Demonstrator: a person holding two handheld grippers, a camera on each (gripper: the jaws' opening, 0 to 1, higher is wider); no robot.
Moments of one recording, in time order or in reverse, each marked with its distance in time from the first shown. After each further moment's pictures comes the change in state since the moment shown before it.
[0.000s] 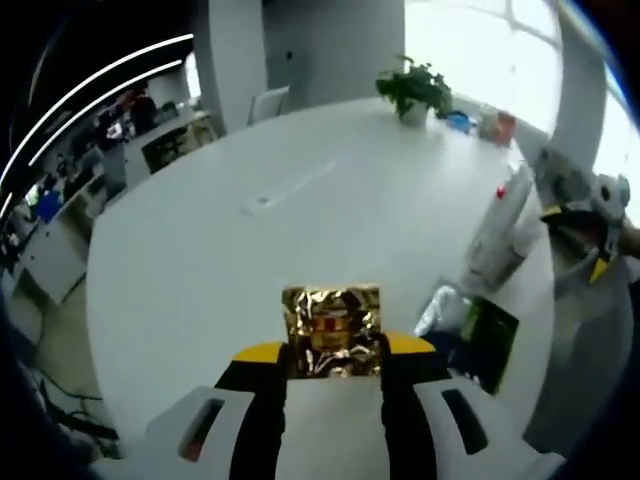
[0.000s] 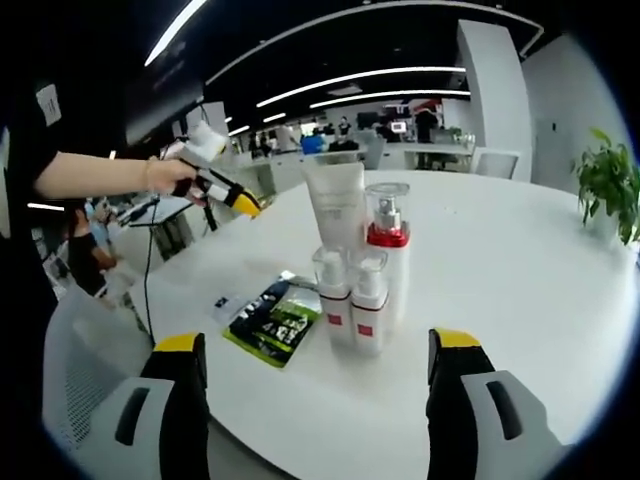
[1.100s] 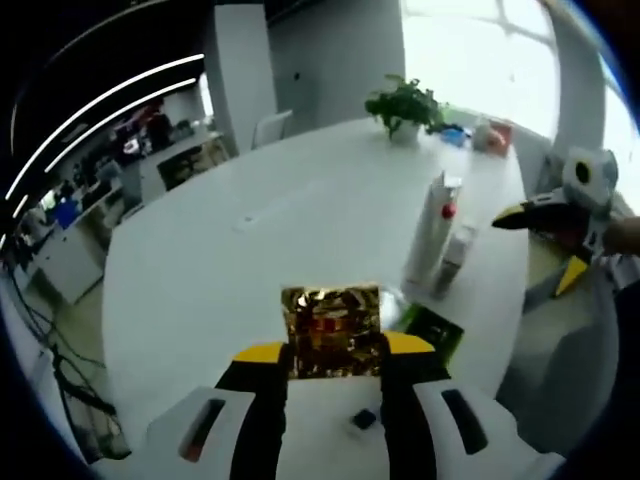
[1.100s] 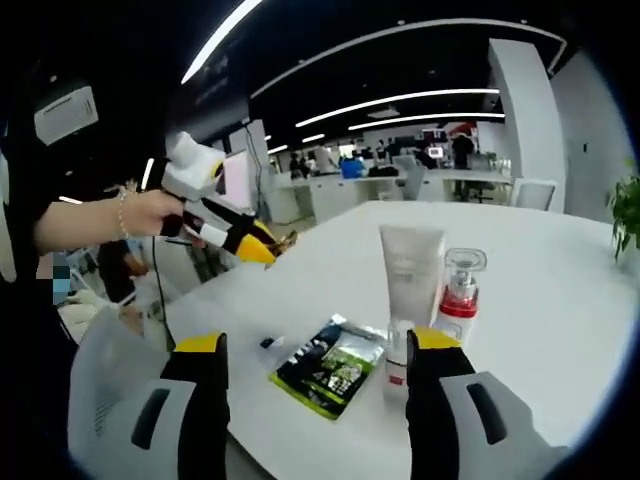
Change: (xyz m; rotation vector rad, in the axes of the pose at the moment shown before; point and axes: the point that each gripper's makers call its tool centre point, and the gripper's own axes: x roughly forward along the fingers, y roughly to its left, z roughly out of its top) left arm -0.057 -0.086 -0.001 -0.013 -0.094 0.072; right arm 0.023 0.062 0.061 -0.049 -0.119 0.180
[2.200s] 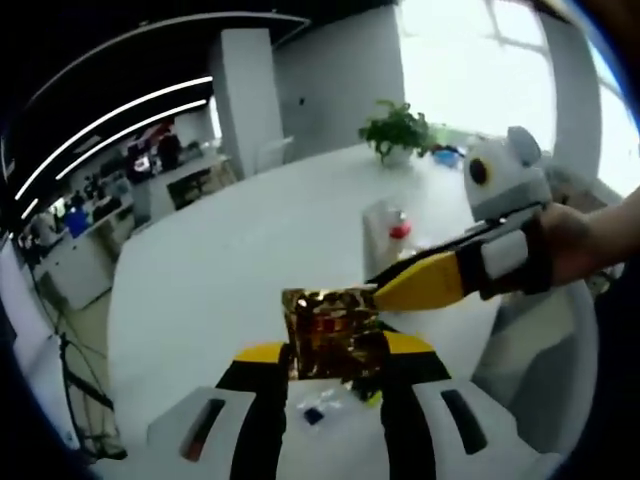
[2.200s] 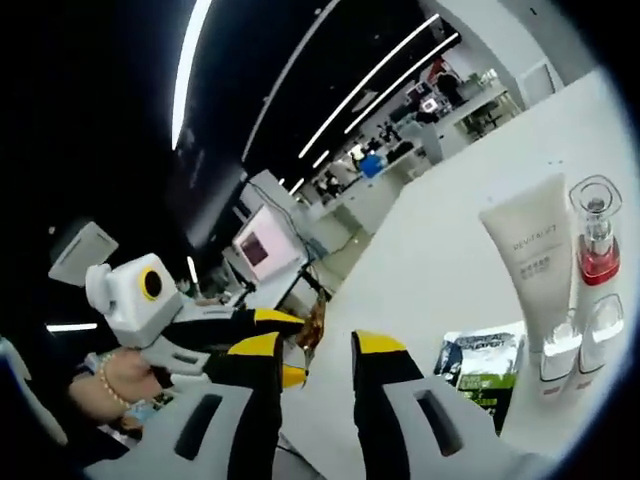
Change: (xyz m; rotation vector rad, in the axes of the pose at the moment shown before) left arm -0.042 -0.061 0.010 0.019 -0.112 0.047; right arm 0.068 0.052 0.045 0.504 -0.106 0.224
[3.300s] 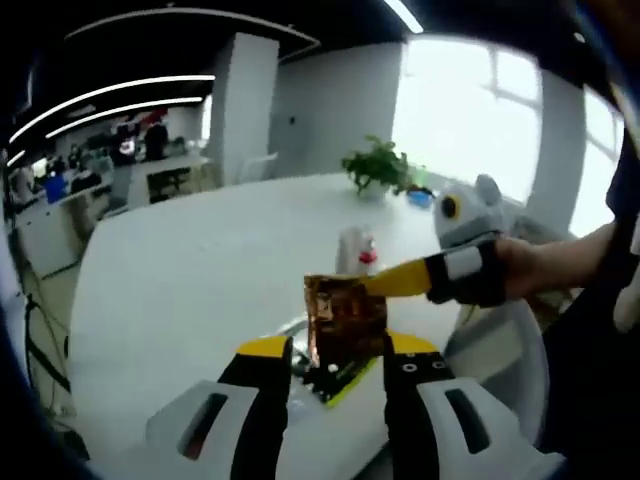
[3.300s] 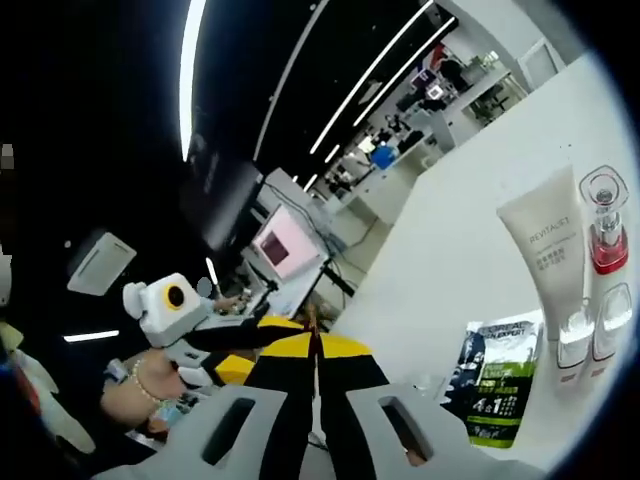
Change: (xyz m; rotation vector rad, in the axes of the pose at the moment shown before) left arm -0.041 0.000 -0.001 -0.216 -0.117 -0.204; right arm -0.008 0.031 0.007 0.041 0.022 0.125
